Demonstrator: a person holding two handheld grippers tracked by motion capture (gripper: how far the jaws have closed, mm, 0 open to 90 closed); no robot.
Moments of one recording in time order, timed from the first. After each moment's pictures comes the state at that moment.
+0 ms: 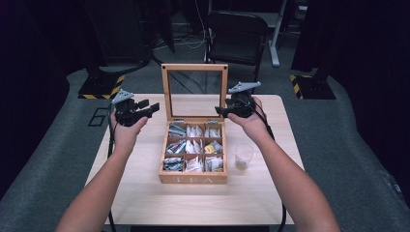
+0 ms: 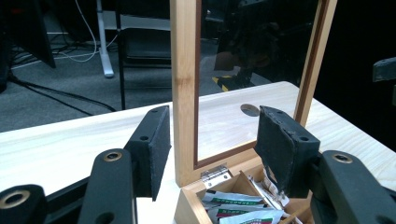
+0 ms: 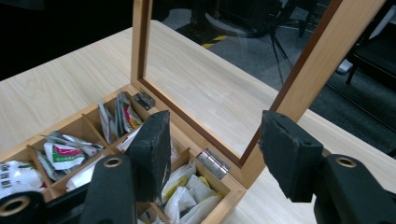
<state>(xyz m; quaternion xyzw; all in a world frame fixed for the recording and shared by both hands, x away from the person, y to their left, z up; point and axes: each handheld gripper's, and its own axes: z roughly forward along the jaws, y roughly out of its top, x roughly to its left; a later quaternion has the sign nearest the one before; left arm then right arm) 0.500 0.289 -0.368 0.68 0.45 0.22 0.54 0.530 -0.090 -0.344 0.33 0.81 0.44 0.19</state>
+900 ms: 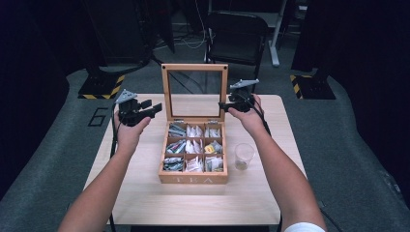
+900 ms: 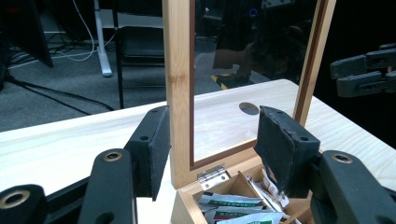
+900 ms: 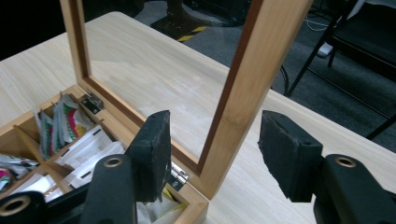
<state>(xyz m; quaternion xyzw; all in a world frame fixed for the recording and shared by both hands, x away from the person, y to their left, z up) 0.503 0.282 -0.371 0.68 0.44 0.22 0.53 0.572 -0.097 -0.368 0.38 0.80 0.42 0.20</state>
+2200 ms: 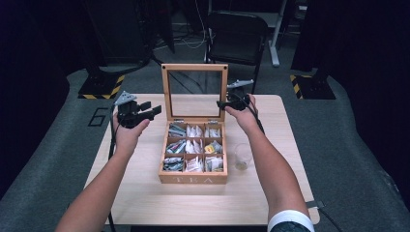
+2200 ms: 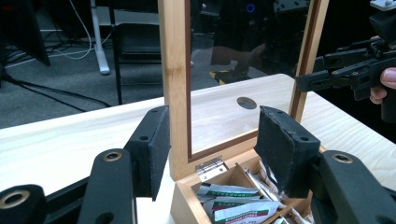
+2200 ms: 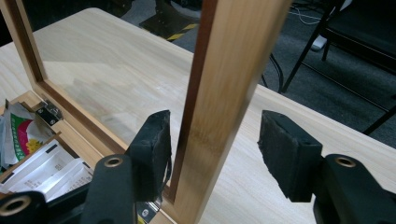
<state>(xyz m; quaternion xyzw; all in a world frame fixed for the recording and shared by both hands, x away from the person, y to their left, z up) 0.498 0.286 -0.373 0.69 0.44 0.22 0.53 0.605 -0.089 -0.397 0.39 0.79 0.41 0.20</state>
